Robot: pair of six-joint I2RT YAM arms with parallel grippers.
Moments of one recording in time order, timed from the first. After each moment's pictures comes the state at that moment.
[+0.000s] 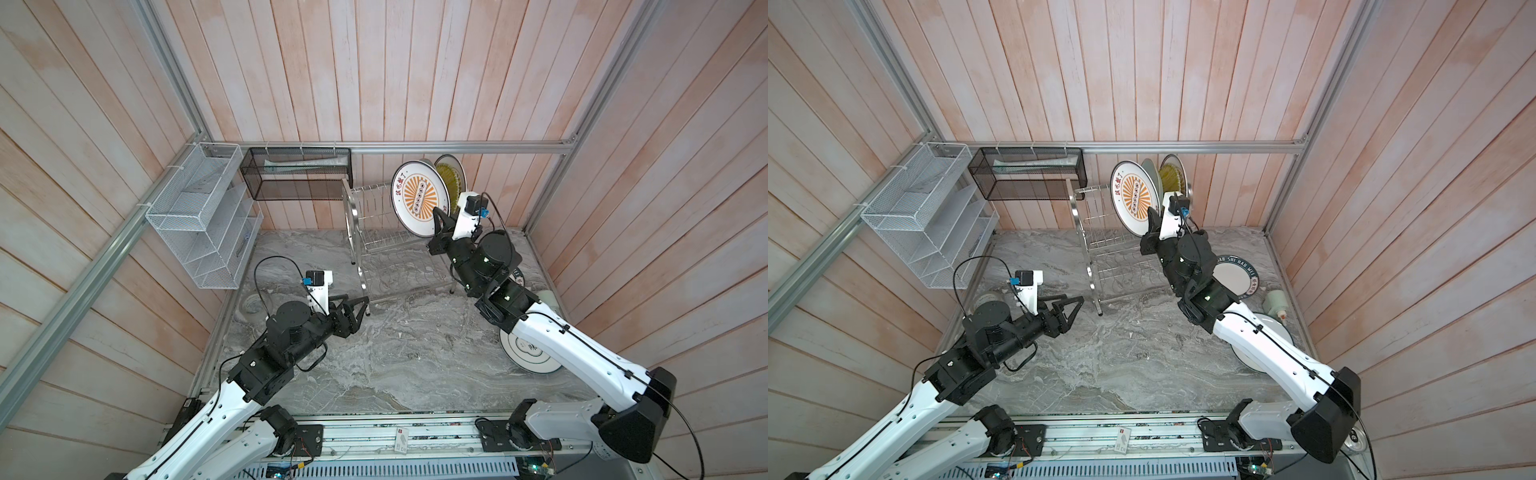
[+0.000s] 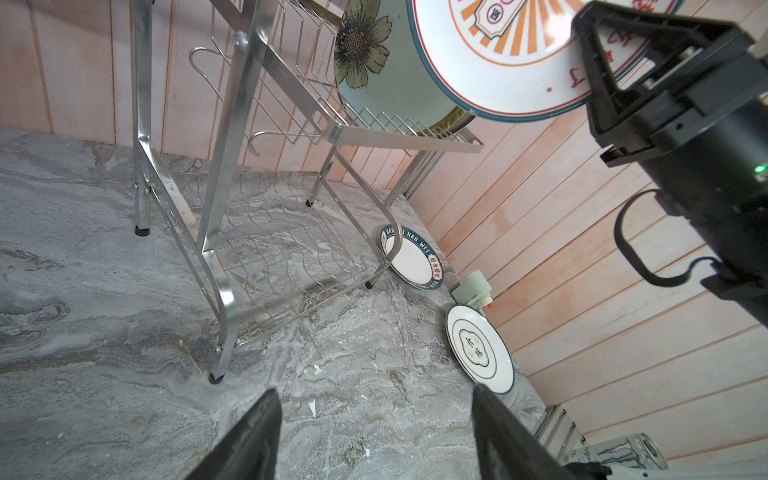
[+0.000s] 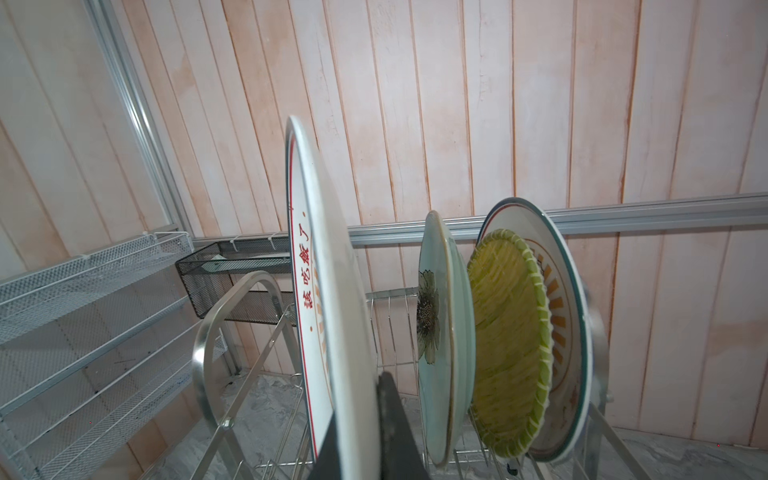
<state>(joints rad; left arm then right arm) -0.67 0.73 0.78 -0.26 0.04 -0.53 0.76 1.31 1.26 0.24 0.40 0.13</state>
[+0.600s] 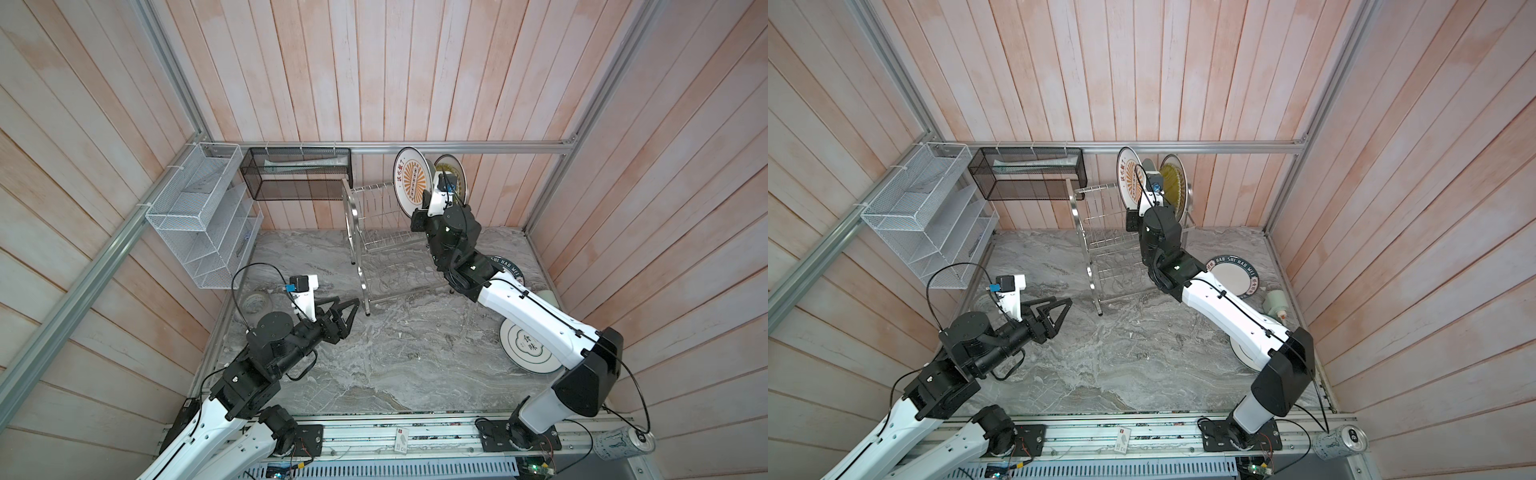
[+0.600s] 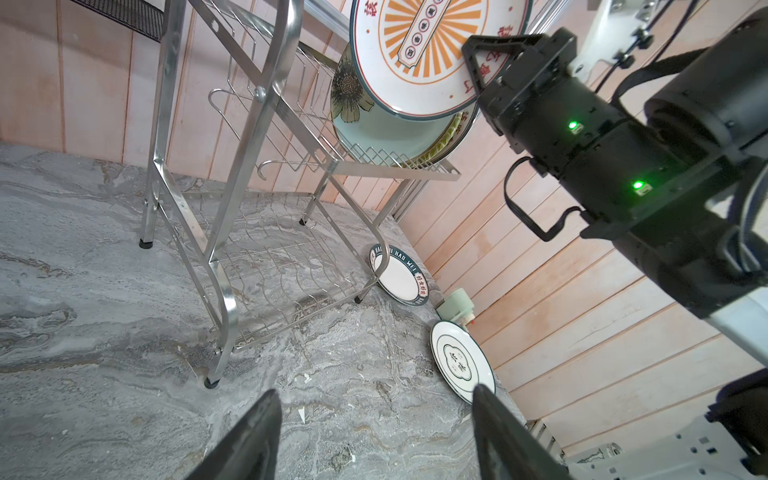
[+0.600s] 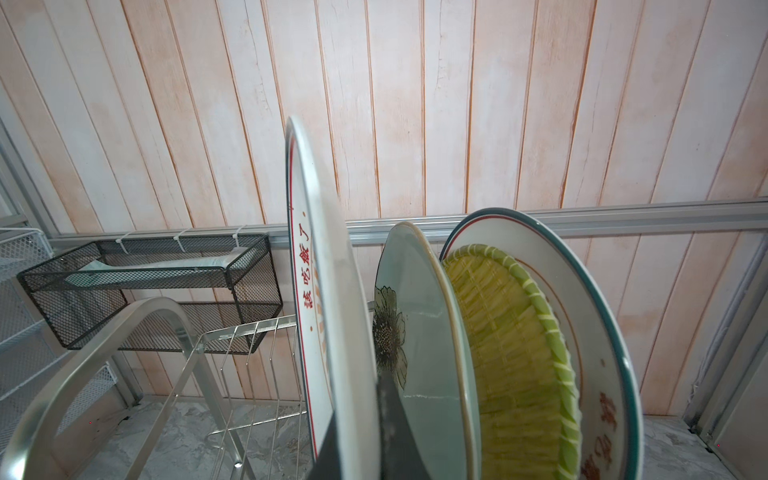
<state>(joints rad) -0.67 0.61 0.78 -0.31 0.02 -0.57 0.76 1.61 1.58 0.14 0.59 0.05</state>
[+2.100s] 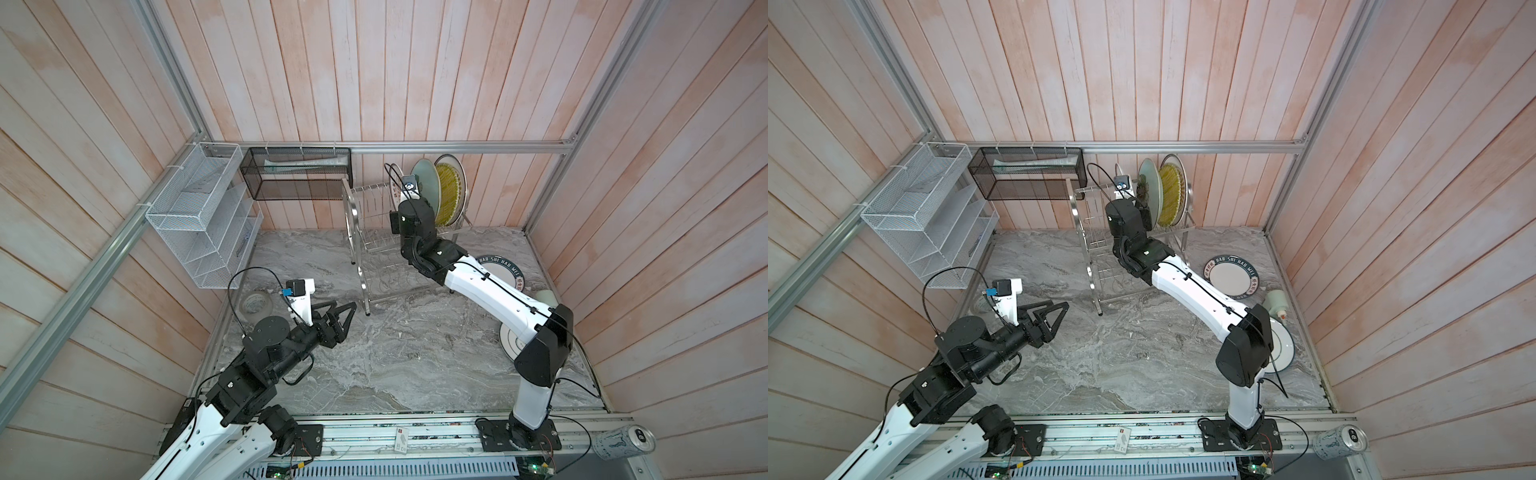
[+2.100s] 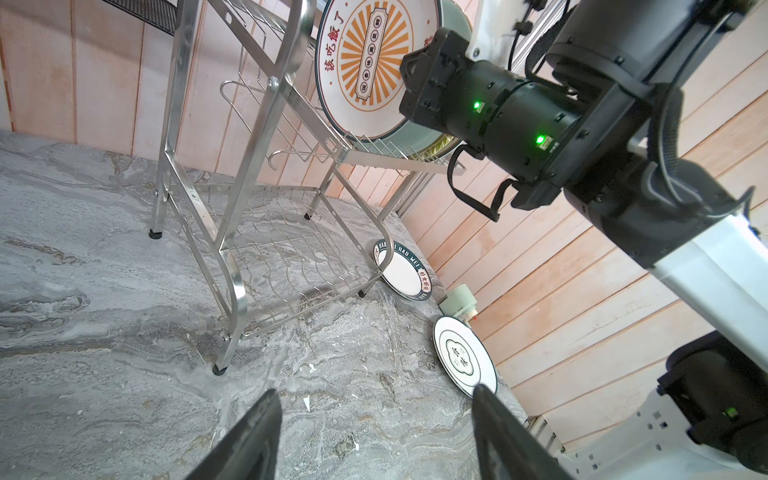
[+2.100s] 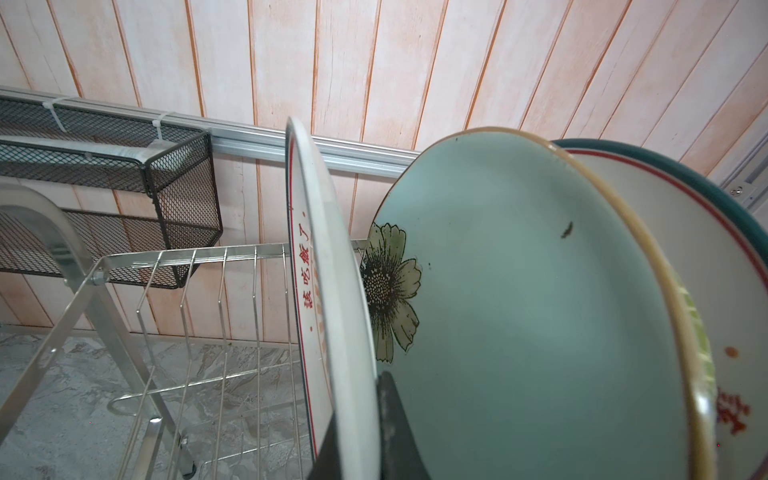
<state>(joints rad) -0.67 0.58 0.77 -0.35 0.02 -0.57 0.81 1.86 1.87 -0.13 0.80 -0.03</state>
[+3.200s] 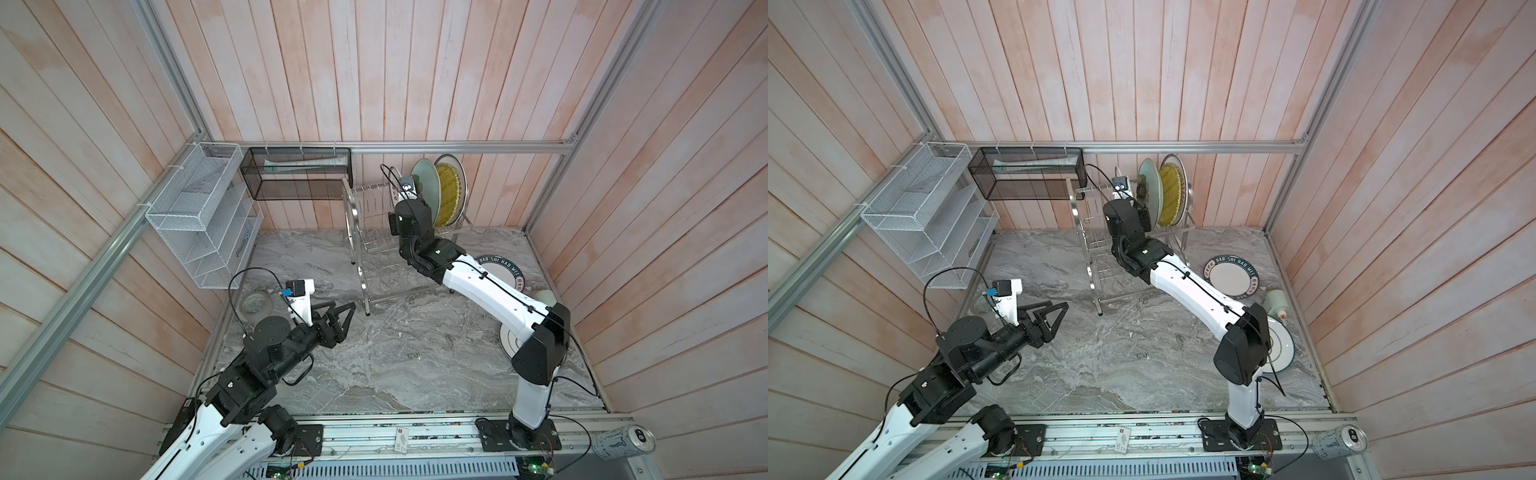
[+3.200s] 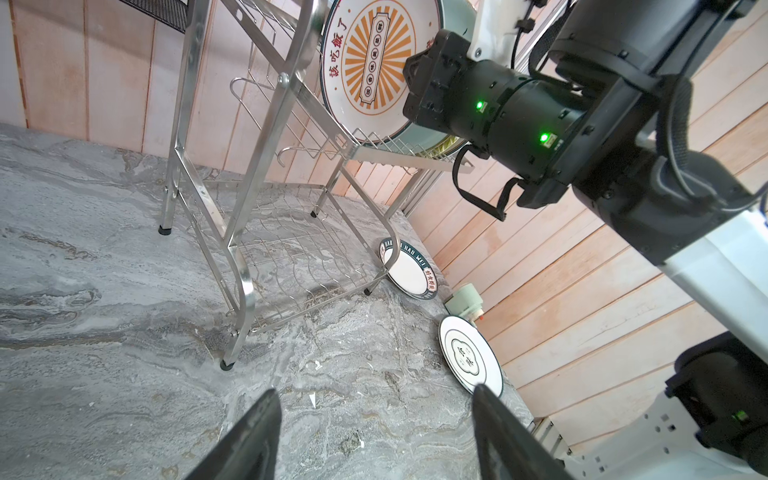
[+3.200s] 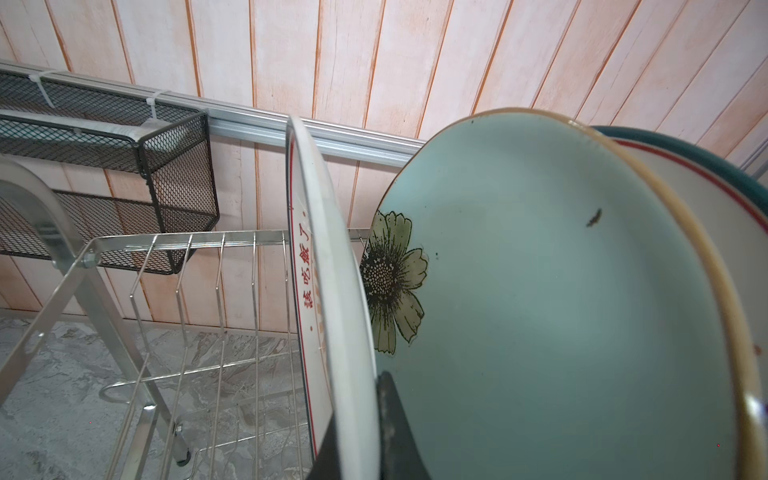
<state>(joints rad) -0.67 0.58 0.77 -0.36 0.00 -0.57 0.81 1.88 1.89 -0.18 0.80 -0.02</state>
